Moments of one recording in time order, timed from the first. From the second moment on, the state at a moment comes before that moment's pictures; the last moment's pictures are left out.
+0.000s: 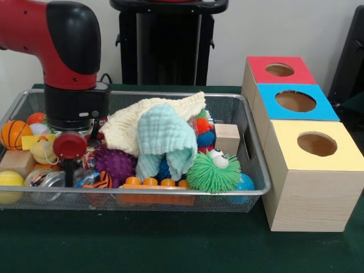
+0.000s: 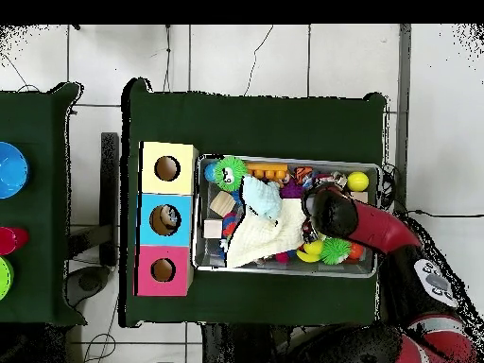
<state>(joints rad) -0.60 -0.37 0.08 1.48 -0.24 0.21 2.78</state>
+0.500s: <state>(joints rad) -0.60 -0.36 0.08 1.47 -0.24 0.21 2.78</state>
